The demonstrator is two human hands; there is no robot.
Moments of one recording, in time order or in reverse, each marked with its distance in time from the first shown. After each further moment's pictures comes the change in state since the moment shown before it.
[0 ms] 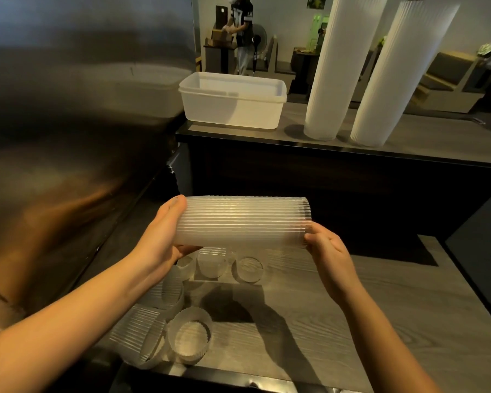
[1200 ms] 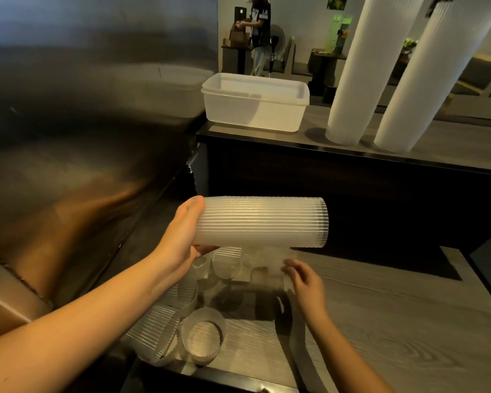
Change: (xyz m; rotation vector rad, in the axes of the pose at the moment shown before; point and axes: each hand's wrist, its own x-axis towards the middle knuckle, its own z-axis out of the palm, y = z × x) left_hand 0.004 -0.002 0.000 0.012 0.026 -0.001; right_hand 0.004 0.112 0.040 -0.102 0.179 0.252
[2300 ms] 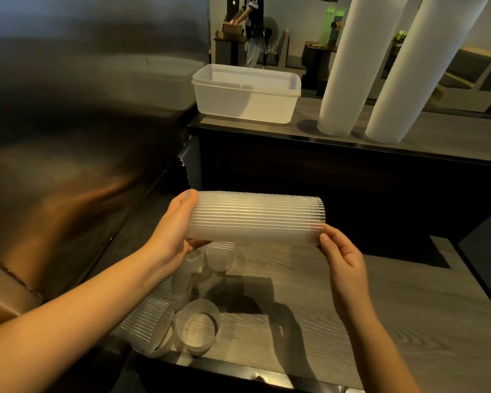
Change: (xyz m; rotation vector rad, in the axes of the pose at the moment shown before) left_hand -0.002 -0.003 -0.002 0.024 -0.019 0.011; right_hand -0.039 -0.087 -0.043 0.195 0.099 -0.280
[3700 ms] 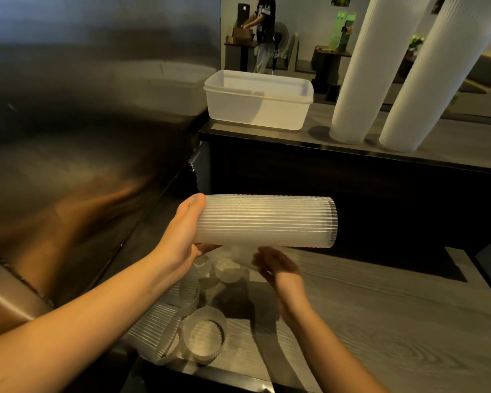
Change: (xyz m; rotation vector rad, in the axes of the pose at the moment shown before) left_hand 0.003 0.003 -0.001 -0.036 0.013 -0.009; right_hand 0.008 0.062 0.076 0.239 -0.128 0.437
